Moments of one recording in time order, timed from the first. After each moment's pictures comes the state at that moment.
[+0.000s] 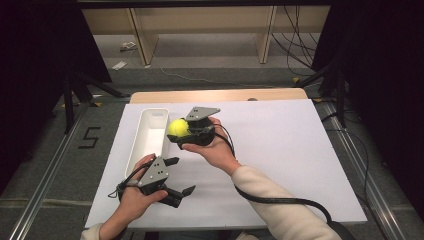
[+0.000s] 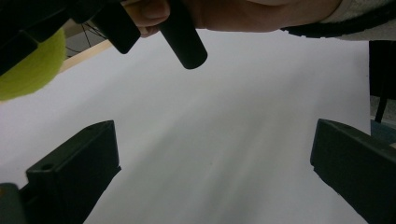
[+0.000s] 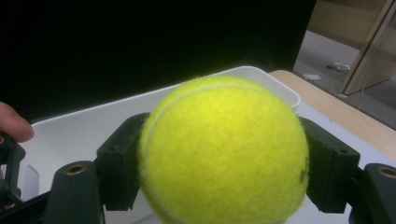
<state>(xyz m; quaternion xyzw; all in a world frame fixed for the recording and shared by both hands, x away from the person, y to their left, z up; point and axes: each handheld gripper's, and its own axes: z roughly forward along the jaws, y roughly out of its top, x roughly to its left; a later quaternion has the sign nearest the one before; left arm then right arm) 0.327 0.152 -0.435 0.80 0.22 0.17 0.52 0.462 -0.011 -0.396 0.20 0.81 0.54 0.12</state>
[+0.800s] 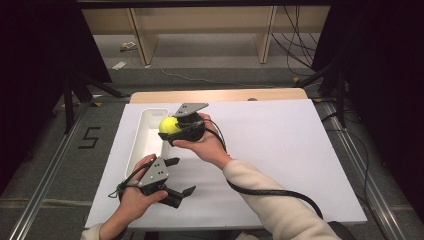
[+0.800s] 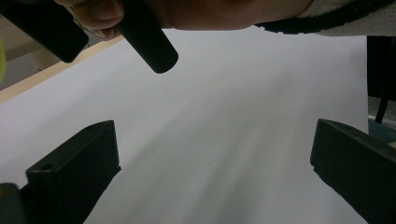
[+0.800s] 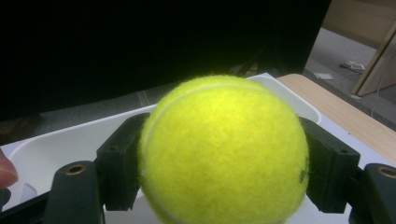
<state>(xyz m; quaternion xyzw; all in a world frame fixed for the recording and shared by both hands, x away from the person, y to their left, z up) 0.327 0.152 -0.436 0.80 0.22 0.17 0.52 0.473 0.014 -0.390 0.18 0.83 0.53 0.11</state>
